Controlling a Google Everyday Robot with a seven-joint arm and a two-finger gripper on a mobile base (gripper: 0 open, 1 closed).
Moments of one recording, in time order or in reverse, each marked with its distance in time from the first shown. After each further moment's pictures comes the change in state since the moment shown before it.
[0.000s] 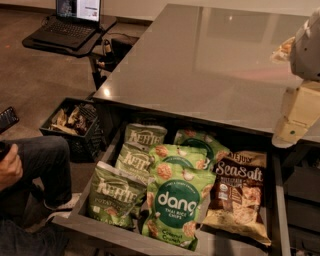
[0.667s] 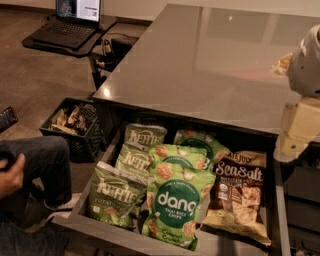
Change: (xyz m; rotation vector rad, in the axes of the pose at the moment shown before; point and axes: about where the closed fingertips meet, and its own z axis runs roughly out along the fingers) arm 0.009 0.014 0.016 -0.028 0.026 -0.005
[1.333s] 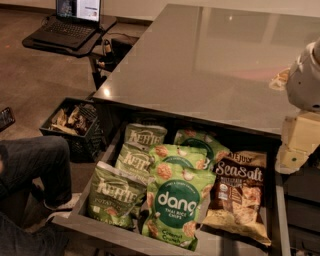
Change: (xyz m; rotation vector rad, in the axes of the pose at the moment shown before) arm 0.012 0.015 0.016 -0.035 0.035 0.002
